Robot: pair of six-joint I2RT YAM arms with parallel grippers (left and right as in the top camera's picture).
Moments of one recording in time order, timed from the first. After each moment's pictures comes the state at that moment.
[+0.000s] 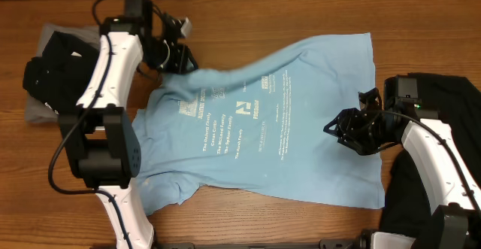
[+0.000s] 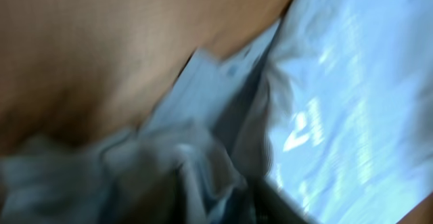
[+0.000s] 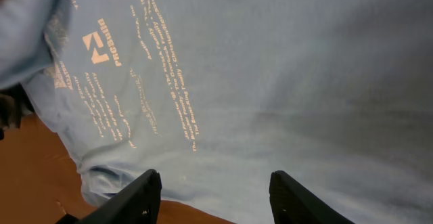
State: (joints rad) left arm -0.03 2.13 1.82 -1.06 0.50 0.22; right arm -0.11 1.46 0.95 -0.91 -0.55 0.33
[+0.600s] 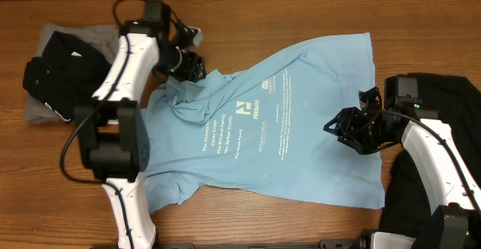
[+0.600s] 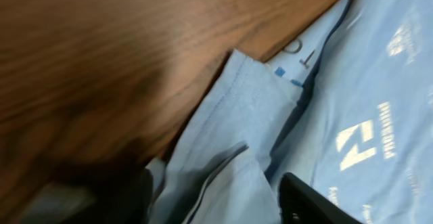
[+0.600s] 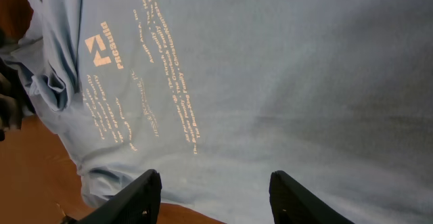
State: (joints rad) left arm -0.09 2.21 1.81 -0.97 0.35 0.24; right arm -0.11 1.46 0.95 -0.91 -0.55 0.33
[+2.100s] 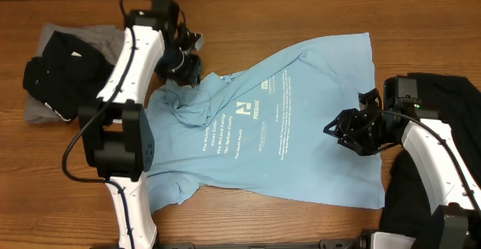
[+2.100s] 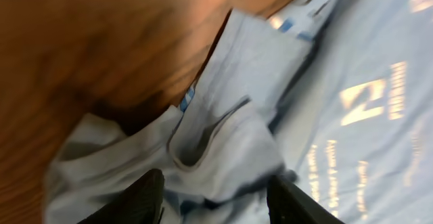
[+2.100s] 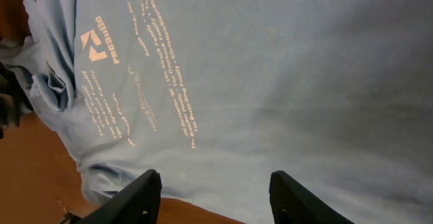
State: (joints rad) left arm -0.11 2.21 1.91 -1.20 0.21 0.21; right arm -0.11 1.46 0.95 -0.93 -0.55 0.33
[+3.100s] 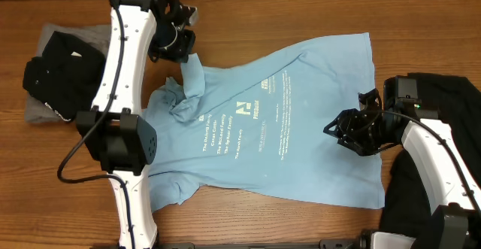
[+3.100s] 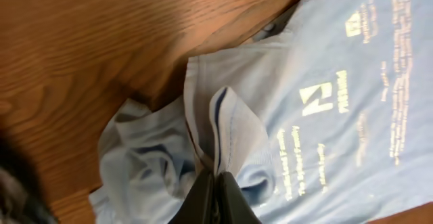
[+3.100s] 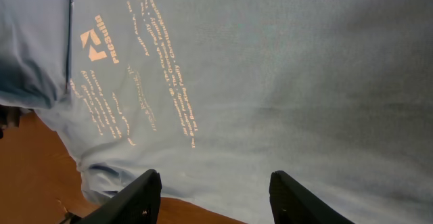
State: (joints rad) left arm -0.11 2.27 2.38 -1.55 0.21 0.19; right arm -0.11 1.46 0.95 -0.93 -0.55 0.33
